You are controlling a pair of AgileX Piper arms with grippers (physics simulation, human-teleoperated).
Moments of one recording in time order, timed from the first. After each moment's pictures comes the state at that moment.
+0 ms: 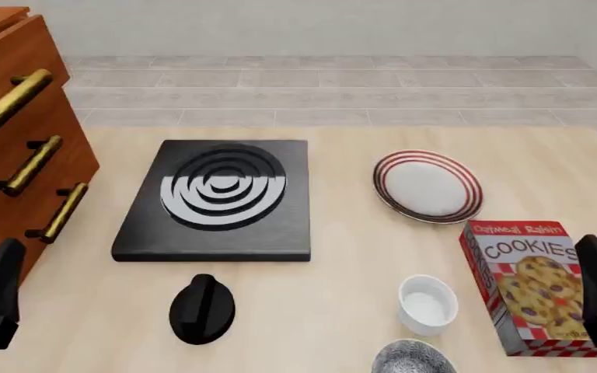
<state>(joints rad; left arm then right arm) 0.00 0.00 0.00 0.00 0.00 -0.01 0.00 -0.02 0.02 -0.01</state>
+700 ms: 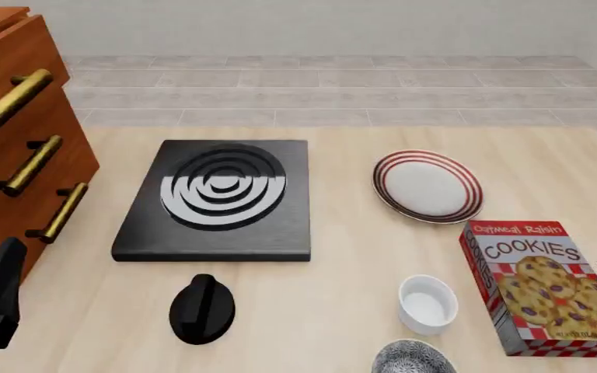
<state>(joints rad) 0.00 0.01 0.00 0.00 0.00 0.07 0.16 -0.37 0.35 -0.04</state>
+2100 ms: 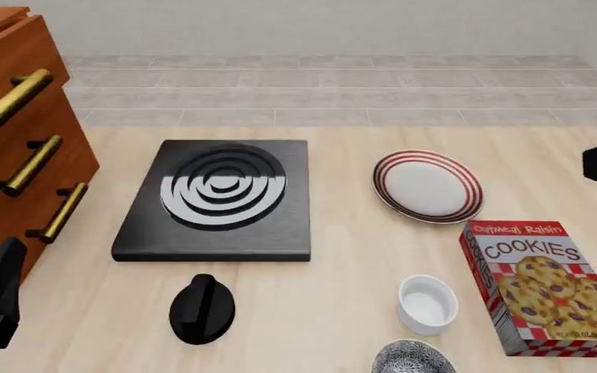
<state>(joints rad) 0.00 0.01 0.00 0.00 0.00 0.19 0.70 -1.03 1.08 -0.01</state>
